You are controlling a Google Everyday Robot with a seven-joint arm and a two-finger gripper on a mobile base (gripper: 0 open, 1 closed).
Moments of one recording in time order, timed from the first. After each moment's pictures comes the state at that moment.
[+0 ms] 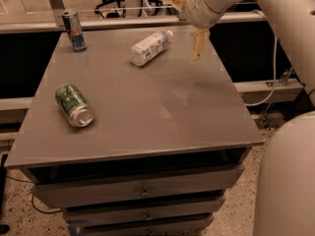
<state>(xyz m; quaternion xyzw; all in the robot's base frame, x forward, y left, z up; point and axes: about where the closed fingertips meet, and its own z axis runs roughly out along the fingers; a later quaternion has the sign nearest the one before) 0.732 -0.074 0.928 -0.83 0.44 -0.07 0.33</state>
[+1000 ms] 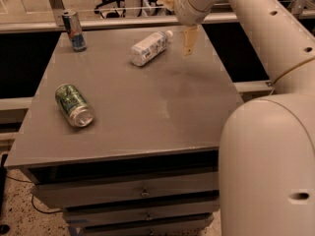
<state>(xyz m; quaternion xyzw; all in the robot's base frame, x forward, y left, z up) 0.783 -0.057 0.912 -0.83 0.45 -0.10 0.31</state>
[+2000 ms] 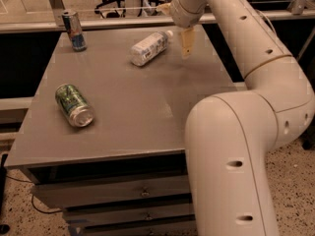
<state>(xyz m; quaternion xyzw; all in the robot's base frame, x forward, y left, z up) 0.817 -0.060 0.884 -0.84 0.47 -0.12 0.26</state>
